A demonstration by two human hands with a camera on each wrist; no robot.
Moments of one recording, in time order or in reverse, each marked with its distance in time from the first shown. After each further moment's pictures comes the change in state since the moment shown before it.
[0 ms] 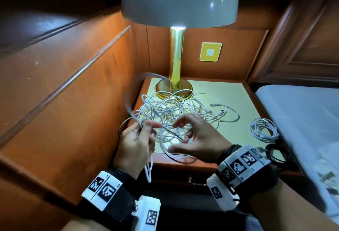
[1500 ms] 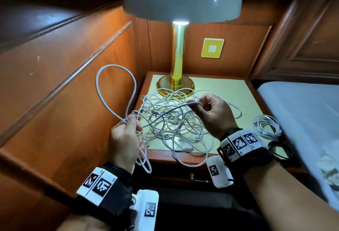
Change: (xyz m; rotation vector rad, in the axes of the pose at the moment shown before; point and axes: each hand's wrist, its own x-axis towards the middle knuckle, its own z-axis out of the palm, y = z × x) left_hand 0.005 0.011 -0.013 -0.017 0.255 -0.106; right_hand 0.035 0.034 -0.013 0.069 0.498 -0.041
